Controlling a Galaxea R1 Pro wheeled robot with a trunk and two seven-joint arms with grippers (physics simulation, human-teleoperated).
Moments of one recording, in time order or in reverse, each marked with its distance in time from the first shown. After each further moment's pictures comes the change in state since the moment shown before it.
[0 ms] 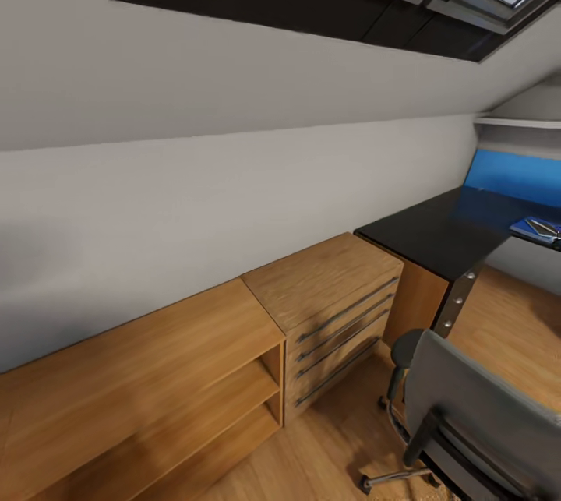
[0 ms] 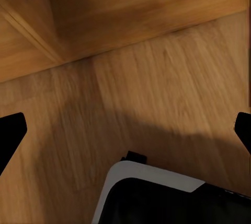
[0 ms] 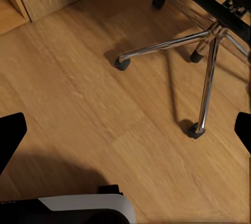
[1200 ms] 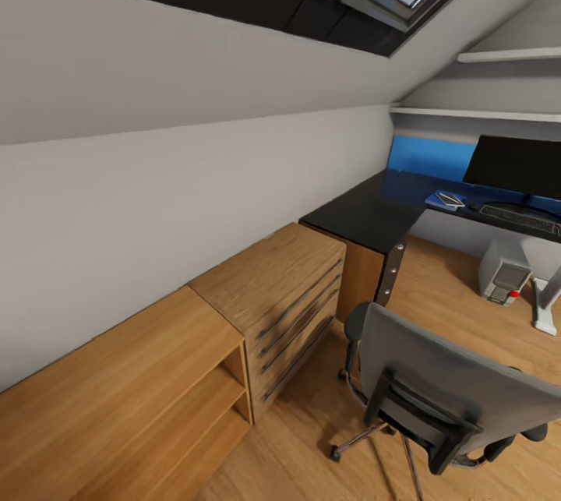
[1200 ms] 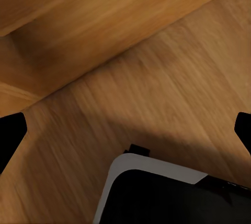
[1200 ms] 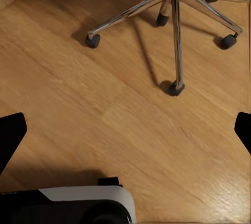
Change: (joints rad) left arm 0.000 0.001 0.001 0.001 0.000 0.000 0.001; right arm 0.000 0.000 0.000 0.000 0.001 0.000 0.000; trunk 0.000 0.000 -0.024
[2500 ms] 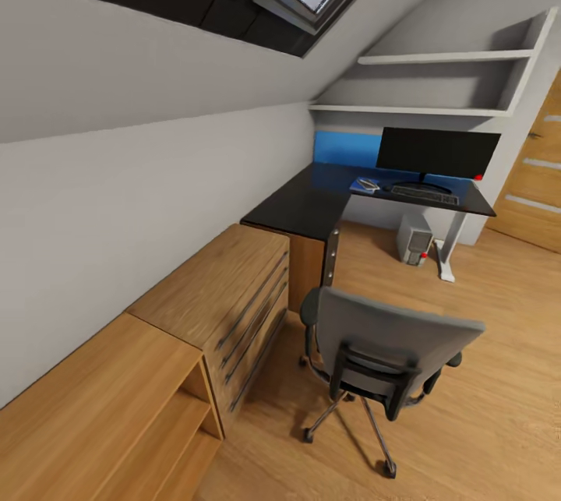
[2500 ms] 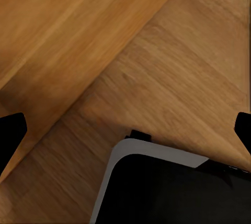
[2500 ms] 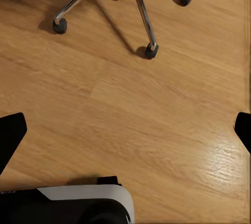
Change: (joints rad) left arm 0.000 0.001 -0.001 -0.001 -0.001 0.058 -0.001; right arm 0.000 -0.002 0.000 0.000 0.000 0.000 0.000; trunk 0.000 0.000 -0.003
